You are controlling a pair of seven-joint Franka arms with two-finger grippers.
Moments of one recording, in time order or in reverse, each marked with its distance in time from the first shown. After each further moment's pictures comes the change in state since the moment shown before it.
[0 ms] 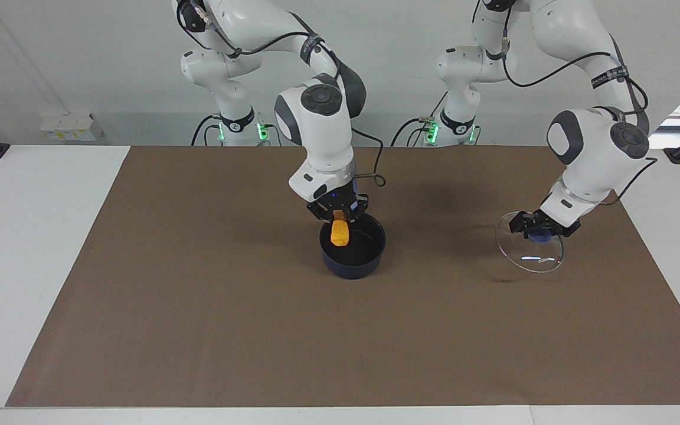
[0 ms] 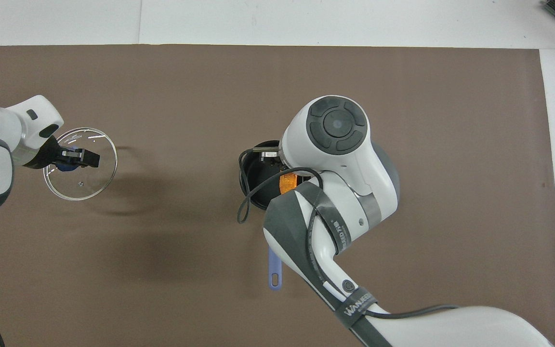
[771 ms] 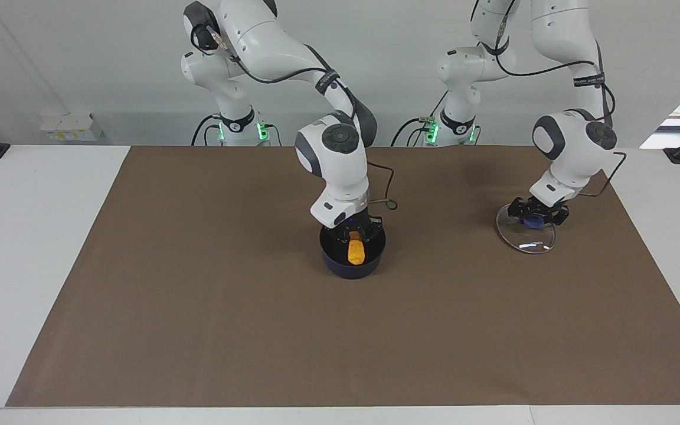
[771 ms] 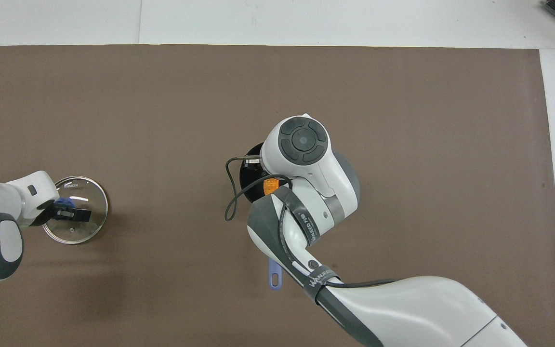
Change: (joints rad) left arm 0.107 -0.110 0.000 -0.430 0.000 0.369 0.249; right arm 0.025 0.131 -0.001 -0.024 0.001 0.169 0.001
